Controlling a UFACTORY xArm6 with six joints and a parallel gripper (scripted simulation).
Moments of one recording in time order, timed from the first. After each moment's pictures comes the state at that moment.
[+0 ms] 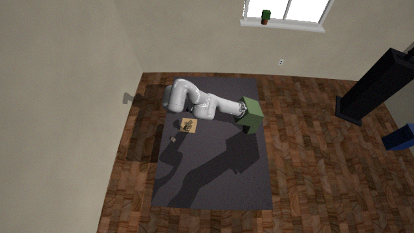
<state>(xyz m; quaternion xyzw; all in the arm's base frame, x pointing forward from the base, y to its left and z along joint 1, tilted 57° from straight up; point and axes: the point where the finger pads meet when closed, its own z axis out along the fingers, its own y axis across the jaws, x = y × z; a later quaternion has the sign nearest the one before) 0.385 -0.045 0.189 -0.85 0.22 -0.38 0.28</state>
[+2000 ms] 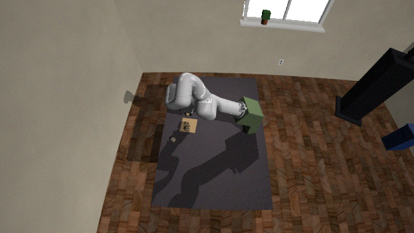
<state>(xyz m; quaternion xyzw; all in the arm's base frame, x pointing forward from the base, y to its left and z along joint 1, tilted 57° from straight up) 0.393 -0.005 0.225 -0.66 0.58 -0.22 0.42</state>
